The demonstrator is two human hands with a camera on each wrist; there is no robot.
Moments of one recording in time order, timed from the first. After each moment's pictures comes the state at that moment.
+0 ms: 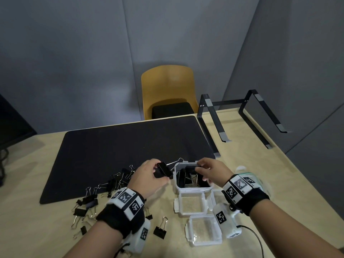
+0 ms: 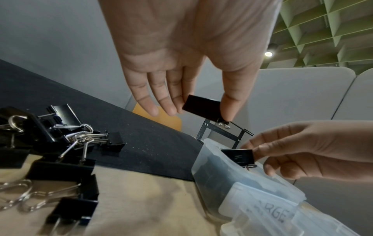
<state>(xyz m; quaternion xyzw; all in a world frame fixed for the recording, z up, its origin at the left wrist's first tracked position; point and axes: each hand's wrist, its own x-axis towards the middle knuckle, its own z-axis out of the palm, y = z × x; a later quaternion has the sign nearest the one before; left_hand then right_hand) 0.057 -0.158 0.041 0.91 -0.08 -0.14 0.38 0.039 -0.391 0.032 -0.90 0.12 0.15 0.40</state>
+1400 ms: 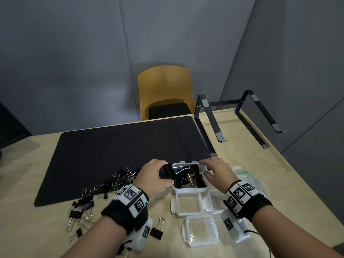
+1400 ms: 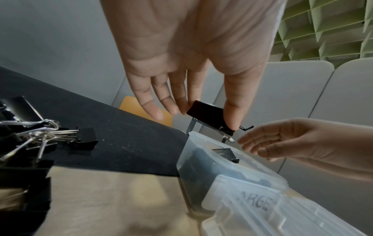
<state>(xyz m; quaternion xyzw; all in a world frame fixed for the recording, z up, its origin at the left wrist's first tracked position) 0.064 -0.175 0.033 0.91 -0.15 -0.15 0.36 0.027 -0.411 0.023 -0.98 0.02 0.06 0.18</state>
